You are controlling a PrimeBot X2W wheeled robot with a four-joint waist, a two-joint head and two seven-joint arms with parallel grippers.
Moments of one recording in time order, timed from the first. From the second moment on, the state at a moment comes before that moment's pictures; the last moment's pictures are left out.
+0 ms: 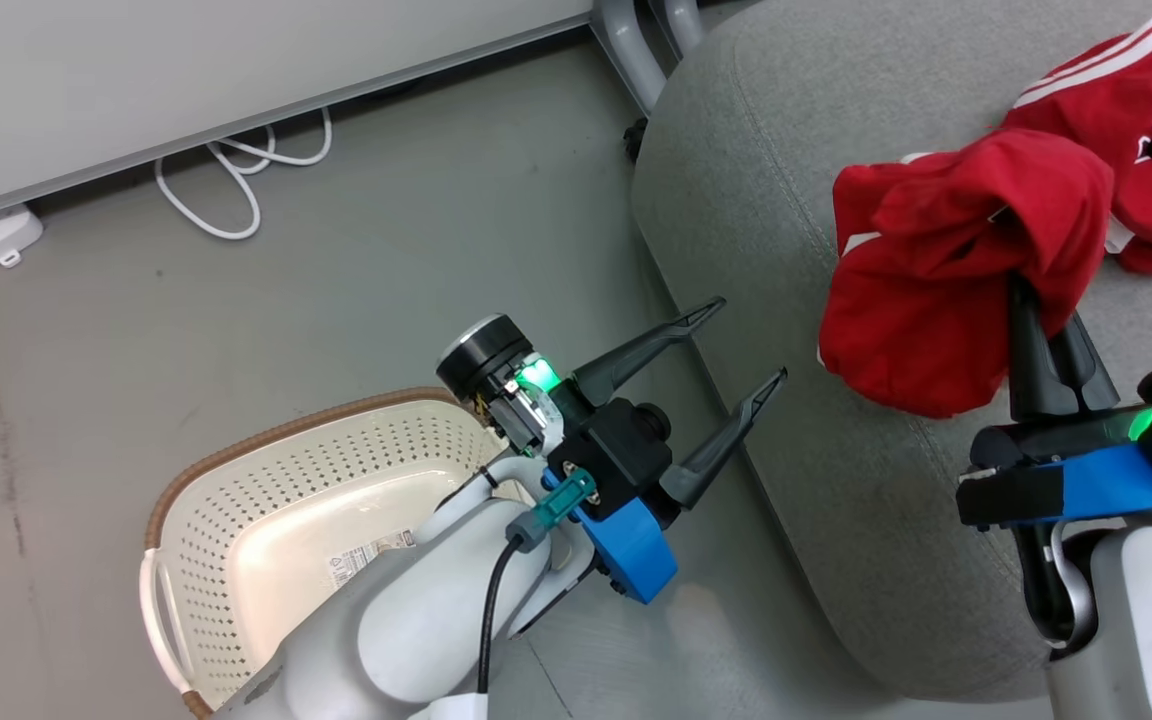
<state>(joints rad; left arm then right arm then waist) -0.68 0.12 -0.89 0.39 -0.26 -0.13 -0.26 -0.33 -0.10 -0.05 0.17 0.12 0.13 -0.26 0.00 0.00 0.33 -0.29</state>
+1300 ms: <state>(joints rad) -0.84 0.20 -0.90 0.39 -0.24 -0.13 -0.25 -0.89 -0.34 -0.31 0.10 0.11 0.13 -0.26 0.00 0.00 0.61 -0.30</state>
